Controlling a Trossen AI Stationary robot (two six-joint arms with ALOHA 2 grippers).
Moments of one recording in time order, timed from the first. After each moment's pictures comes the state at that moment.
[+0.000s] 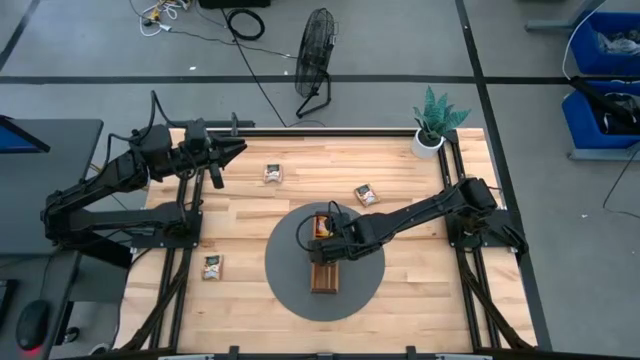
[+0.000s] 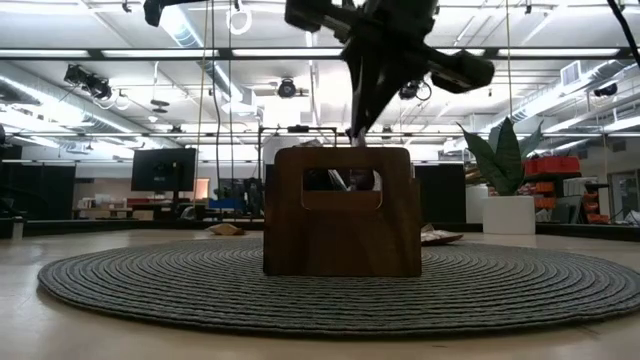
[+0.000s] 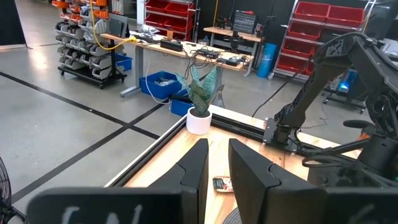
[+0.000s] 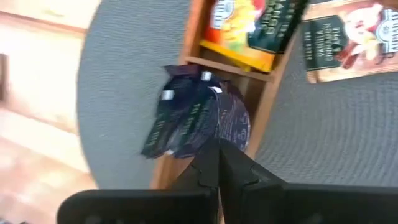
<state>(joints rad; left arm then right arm) 0.36 0.68 0.92 -0.33 -0.05 -0.14 0.29 1.97 1.64 -0.93 0.21 1.62</state>
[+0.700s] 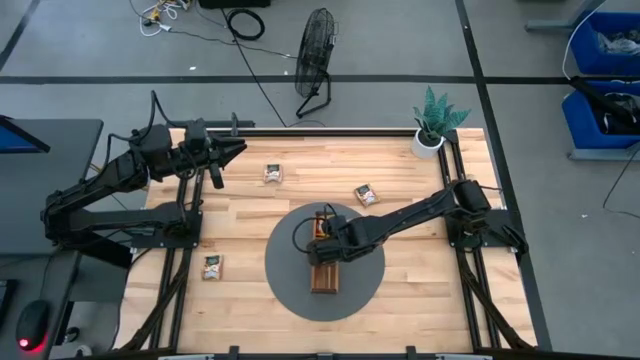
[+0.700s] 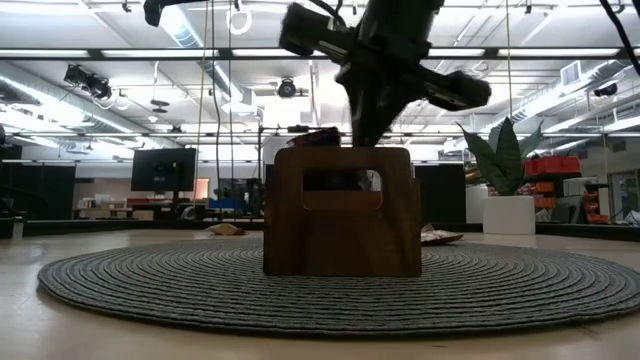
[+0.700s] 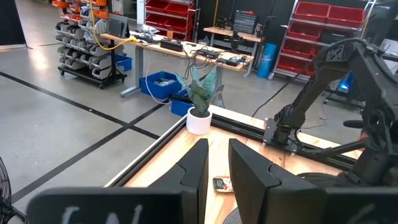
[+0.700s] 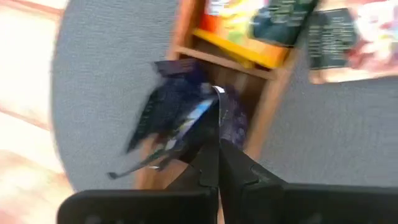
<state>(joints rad) 0.36 0.68 0.92 -0.33 -0.05 -0.14 0.28 2.02 1.64 -0.92 0.18 1.57</state>
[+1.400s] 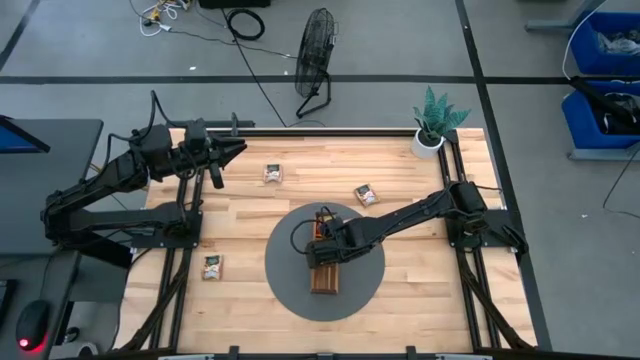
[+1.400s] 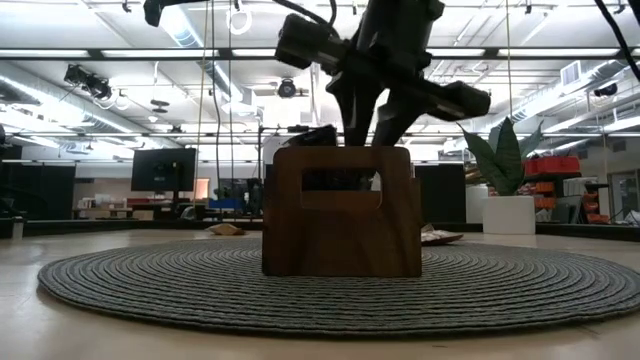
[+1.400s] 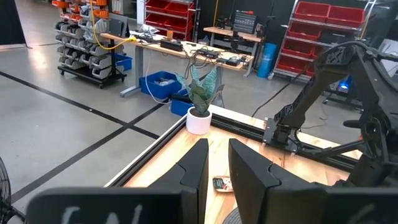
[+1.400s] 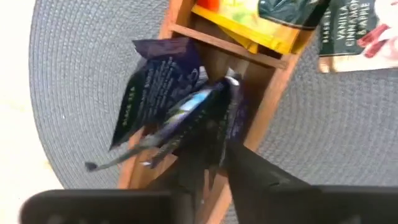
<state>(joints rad) 0.36 0.68 0.92 -0.33 -0.05 -0.14 0.28 2.04 1.64 -0.91 0.12 1.53</state>
